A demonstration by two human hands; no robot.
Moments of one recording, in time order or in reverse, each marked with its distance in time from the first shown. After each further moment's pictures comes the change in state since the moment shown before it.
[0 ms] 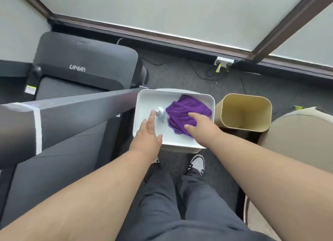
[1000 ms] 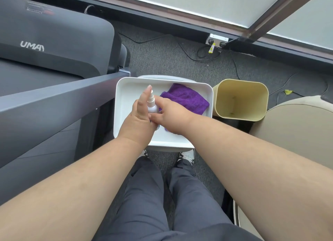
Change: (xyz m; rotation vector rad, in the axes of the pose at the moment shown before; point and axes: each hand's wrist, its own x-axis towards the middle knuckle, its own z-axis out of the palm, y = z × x) left_hand 0.080 0.001 0.017 -0.390 0.143 0.342; right_hand 0.081 -0.040 0.033 0.149 -0.218 -0.228
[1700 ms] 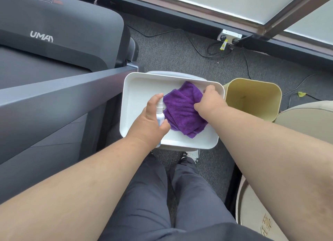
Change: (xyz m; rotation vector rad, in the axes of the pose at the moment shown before) left_hand -0.004 -0.003 0.010 -0.040 -0.112 -0.286; right_hand 0.030 0.083 -0.051 -0.422 0.327 0.632
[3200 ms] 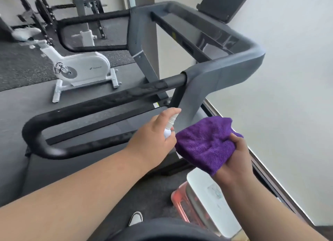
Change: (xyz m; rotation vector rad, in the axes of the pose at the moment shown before) left_hand -0.422 0.137 -0.237 -0.009 1.029 -0.033; right_hand -0.466 -0.110 -0.160 1.492 -1.207 -0.470
